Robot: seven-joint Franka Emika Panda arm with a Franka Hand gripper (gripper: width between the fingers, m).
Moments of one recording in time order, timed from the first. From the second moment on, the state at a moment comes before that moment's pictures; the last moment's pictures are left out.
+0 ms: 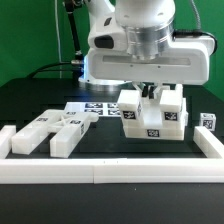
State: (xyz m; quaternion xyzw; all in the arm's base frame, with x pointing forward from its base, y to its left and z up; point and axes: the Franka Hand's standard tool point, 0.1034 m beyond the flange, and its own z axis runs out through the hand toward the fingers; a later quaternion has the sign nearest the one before) arm 0.526 0.044 0.088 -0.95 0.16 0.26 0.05
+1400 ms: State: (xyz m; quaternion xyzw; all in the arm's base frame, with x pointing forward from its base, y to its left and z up) arm 0.490 0.015 0.071 -0.83 0.17 0.53 0.05
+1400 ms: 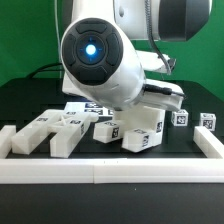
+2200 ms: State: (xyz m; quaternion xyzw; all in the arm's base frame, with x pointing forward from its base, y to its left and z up) arm 0.503 -0.029 0.071 -0.84 0.17 0.51 0.08
